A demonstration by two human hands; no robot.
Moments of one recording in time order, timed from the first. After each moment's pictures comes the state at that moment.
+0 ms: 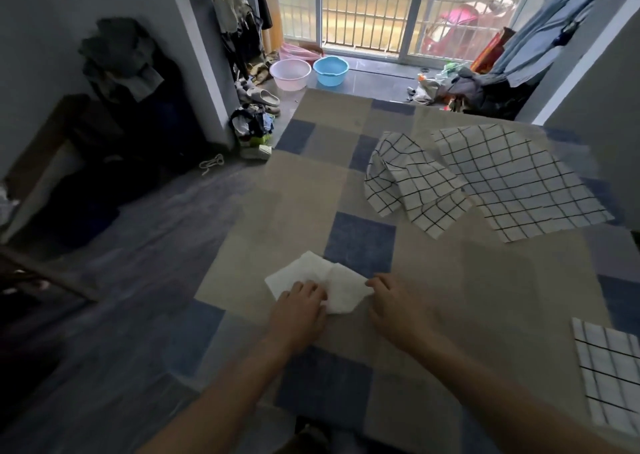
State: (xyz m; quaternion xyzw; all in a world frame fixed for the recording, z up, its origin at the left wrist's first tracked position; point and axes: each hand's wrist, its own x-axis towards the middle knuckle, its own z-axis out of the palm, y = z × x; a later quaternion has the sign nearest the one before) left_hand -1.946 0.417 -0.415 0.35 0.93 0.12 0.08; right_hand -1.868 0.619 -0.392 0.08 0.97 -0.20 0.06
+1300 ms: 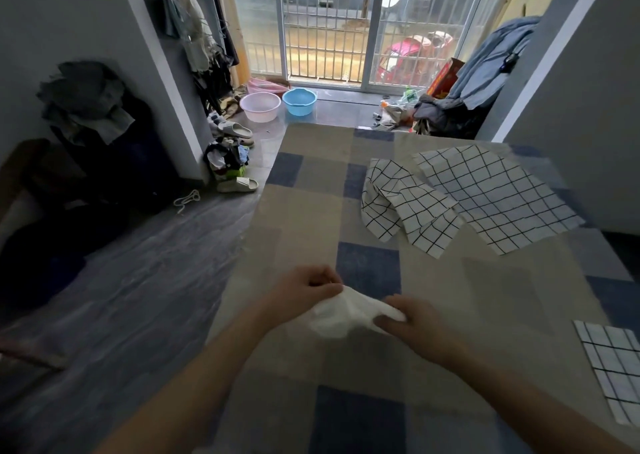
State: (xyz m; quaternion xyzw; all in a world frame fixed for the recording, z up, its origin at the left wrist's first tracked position) left_hand -2.039 0.401 -0.306 0.30 0.77 0.46 0.32; right_hand -1.885 0.602 -0.337 0.13 0.92 -0.36 0.04
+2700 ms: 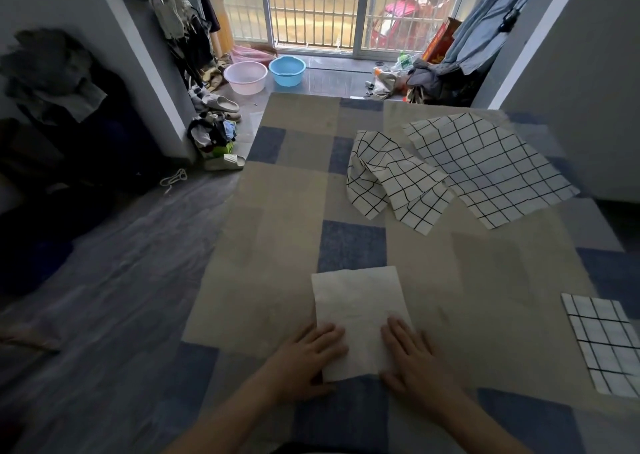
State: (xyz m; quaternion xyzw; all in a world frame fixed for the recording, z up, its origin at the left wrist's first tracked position) left_hand -1.959 0.380 -0.468 0.64 0.76 0.03 0.13; right_hand -1.797 0.602 -0.454 0.11 0.98 -0.10 0.12
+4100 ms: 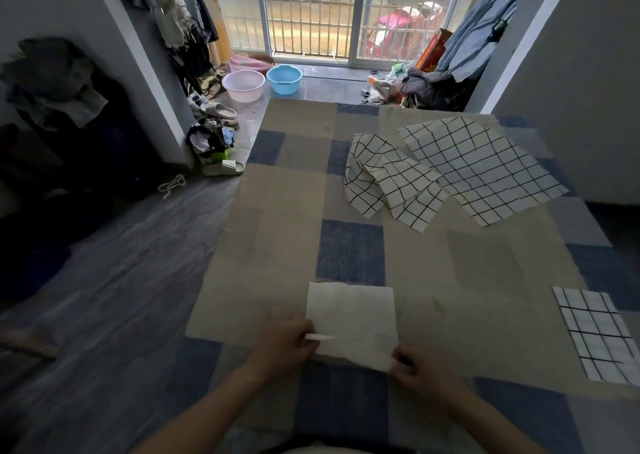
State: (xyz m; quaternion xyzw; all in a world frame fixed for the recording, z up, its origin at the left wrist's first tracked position) left_hand -1.971 0.368 -0.446 0.39 0.85 0.30 0.20; right_hand -1.780 0.602 -0.436 0.24 0.86 -0.41 0.16
